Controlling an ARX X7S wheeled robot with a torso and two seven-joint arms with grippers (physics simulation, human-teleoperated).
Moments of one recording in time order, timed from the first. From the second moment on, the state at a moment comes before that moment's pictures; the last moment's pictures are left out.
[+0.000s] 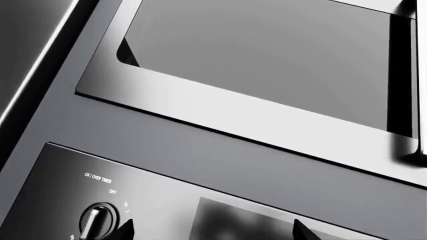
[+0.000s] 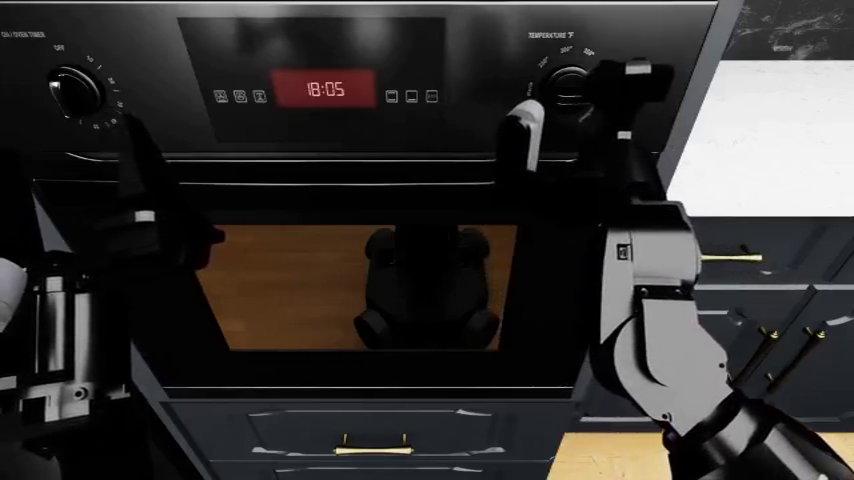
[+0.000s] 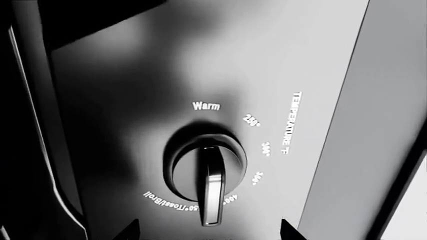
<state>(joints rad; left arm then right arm) -0.26 -0.34 0.00 0.71 -0.54 -0.17 -0.42 0.98 0.36 -0.77 0.06 -1.17 0.73 -0.47</state>
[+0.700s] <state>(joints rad) -0.25 -0.35 0.01 0.70 -0.54 -0.16 -0.43 1.00 0.36 -0.78 0.07 -1.17 0.72 -0.49</state>
